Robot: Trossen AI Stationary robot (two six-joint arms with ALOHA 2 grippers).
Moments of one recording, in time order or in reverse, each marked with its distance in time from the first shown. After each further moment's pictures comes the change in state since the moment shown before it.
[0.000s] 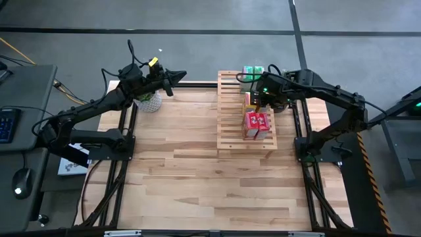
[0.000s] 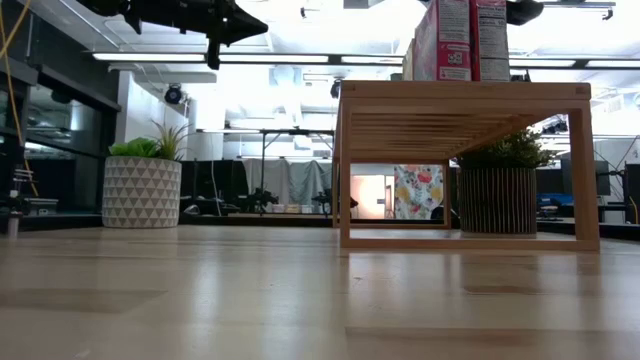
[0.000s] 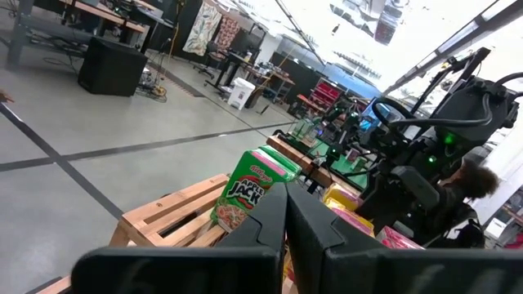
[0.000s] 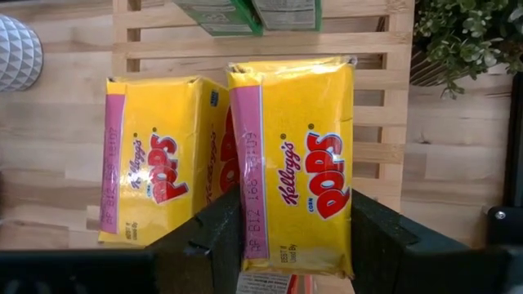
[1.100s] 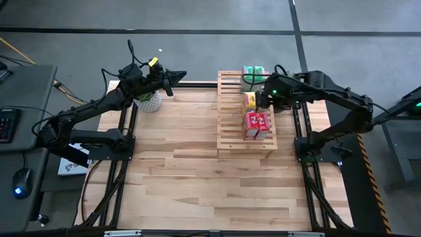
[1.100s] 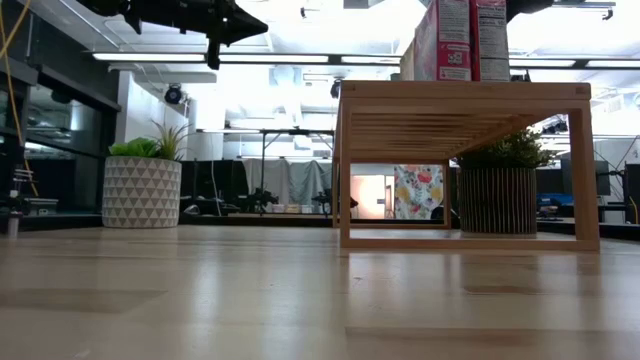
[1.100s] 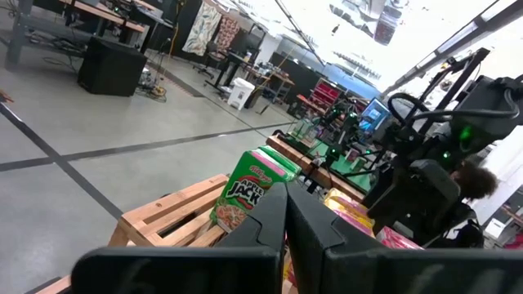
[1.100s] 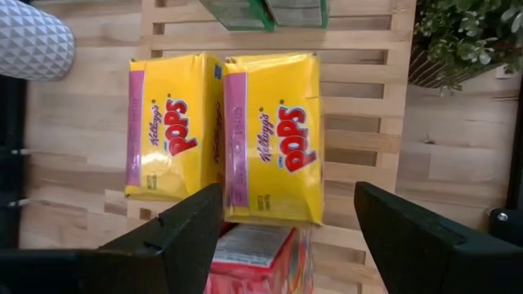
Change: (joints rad) left arm 0.000 0.000 0.000 0.001 0.000 -0.002; right arm 0.043 -0.059 0.002 -0.008 0.011 -0.003
